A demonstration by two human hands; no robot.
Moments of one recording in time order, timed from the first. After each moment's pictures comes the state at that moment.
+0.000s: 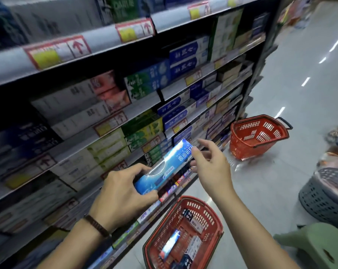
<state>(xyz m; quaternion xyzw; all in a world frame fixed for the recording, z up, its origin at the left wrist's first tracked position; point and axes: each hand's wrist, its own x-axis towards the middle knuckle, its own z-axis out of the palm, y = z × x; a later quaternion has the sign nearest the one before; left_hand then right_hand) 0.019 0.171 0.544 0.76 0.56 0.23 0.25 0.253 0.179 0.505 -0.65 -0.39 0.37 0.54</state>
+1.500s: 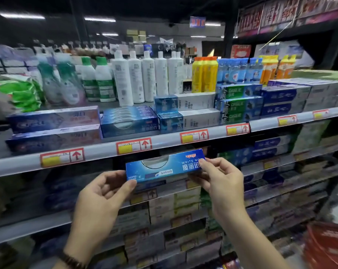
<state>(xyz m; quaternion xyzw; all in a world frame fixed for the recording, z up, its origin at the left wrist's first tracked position) -0.150 0.084 0.704 0.42 0.59 0.64 0.25 0.079 0.181 0.713 -0.36 -0.42 0.54 0.64</state>
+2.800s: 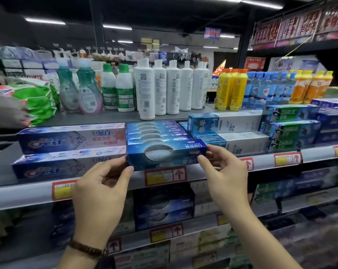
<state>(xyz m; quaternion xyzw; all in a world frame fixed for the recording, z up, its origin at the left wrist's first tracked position) -0.248 0.168 0.738 0.46 0.61 0.64 -0.06 -0.027 0.292 0.737 -0.39 -0.63 0.30 0.61</state>
